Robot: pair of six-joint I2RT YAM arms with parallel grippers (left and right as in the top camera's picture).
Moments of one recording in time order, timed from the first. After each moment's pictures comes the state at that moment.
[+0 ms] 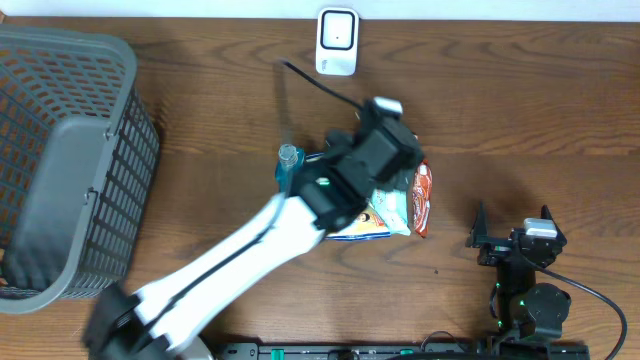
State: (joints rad) left arm -0.87 1.60 1.40 -0.59 -0.33 -0.45; right arm -0.11 0.01 0.01 -0.07 -0.01 -0.04
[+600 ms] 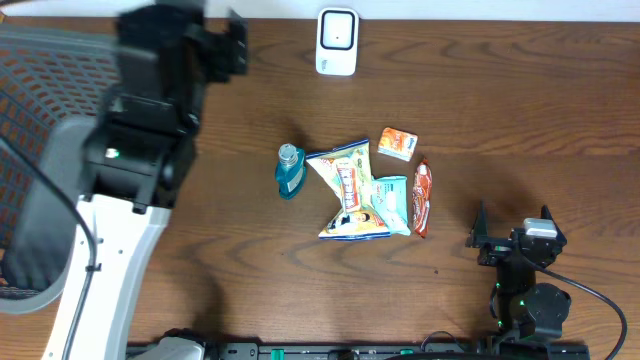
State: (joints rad) left arm -0.24 1.36 1.62 -0.53 -0.30 0.04; right arm -0.11 0.01 0.01 -0.07 -0.01 -0.04
